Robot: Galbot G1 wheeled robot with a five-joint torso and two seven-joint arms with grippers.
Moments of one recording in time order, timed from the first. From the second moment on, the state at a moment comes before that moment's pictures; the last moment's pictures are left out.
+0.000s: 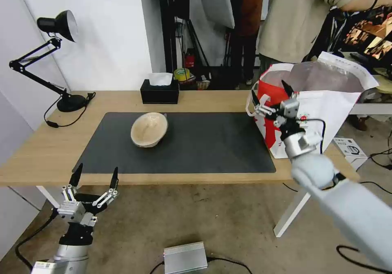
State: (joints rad) left arm 1.72 -1.54 -0.84 -2.11 -0.30 -0.47 0.37; right arm -0.89 0.80 0.12 1.85 0.41 0.29 0.30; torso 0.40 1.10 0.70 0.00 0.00
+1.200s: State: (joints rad) left arm 1.73 -1.57 -0.83 -2.19 -0.27 -0.46 0.34; right arm -1.63 1.17 0.60 2.23 -0.07 0.08 0.29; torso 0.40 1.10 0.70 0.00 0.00
